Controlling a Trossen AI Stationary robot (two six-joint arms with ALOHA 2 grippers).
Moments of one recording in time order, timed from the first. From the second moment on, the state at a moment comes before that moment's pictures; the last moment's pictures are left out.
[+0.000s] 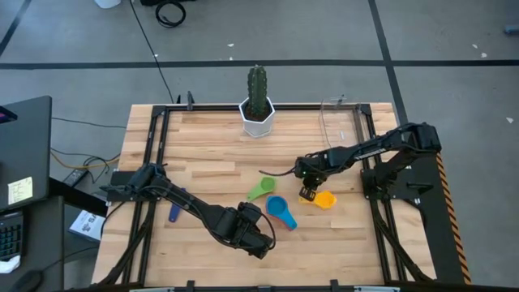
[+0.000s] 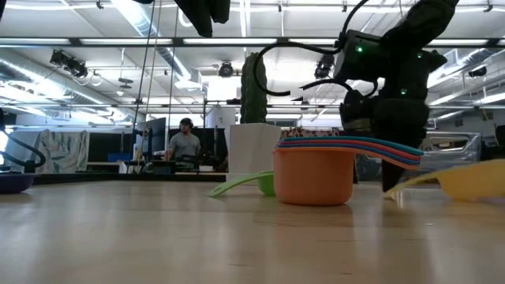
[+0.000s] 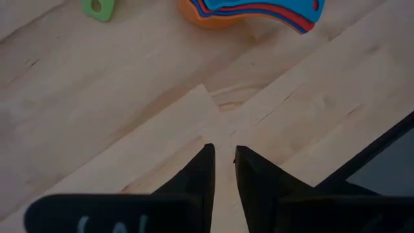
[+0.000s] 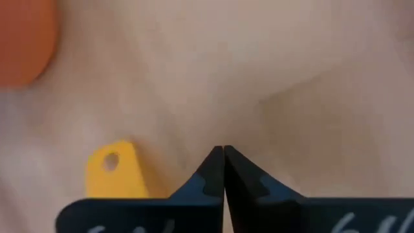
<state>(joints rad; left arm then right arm) -0.50 2.09 1.97 -1.17 -0.22 -1.47 -0.03 1.53 0.72 -0.46 -0.08 0.46</state>
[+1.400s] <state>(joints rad) -0.50 2.09 1.97 -1.18 -0.22 -1.44 0.42 1.19 0.91 -0.99 -0.10 0.56</state>
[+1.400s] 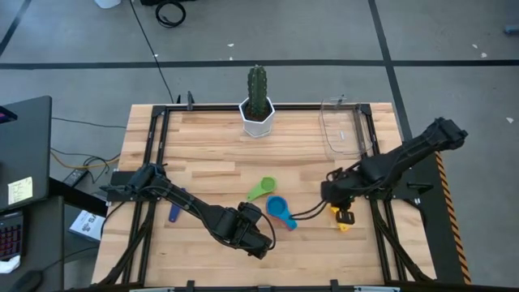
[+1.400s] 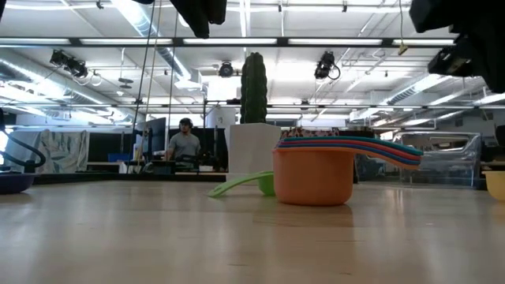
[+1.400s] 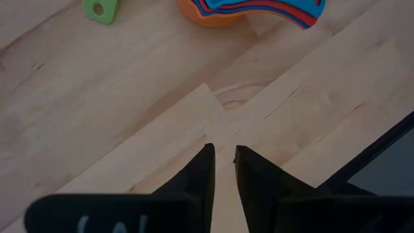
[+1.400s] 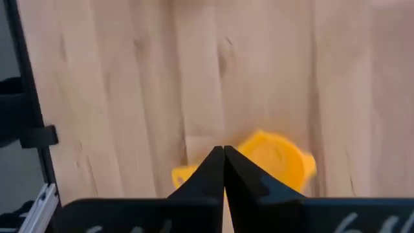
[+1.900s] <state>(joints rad) -0.50 2.09 1.97 -1.28 -0.19 -1.43 0.35 1.12 0.87 -1.30 0.03 0.70</state>
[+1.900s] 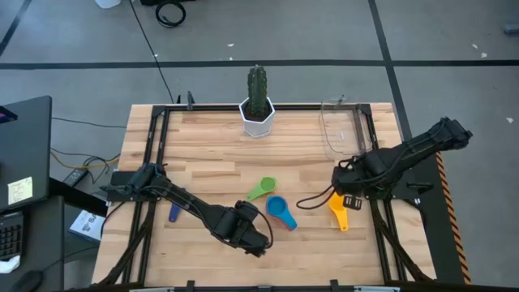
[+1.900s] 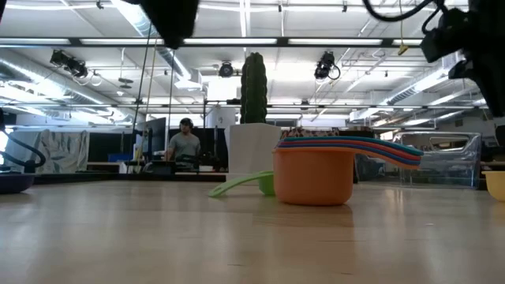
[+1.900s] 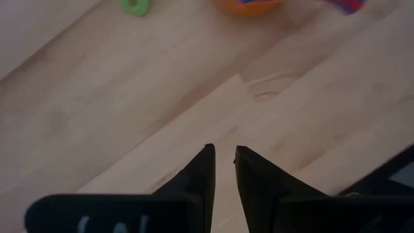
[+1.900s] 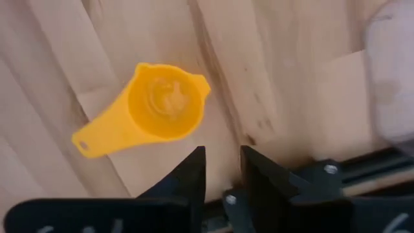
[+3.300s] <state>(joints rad) -0.53 2.05 1.95 -1.57 -0.18 -1.43 0.23 1.12 0.42 -0.65 -0.07 0.74</state>
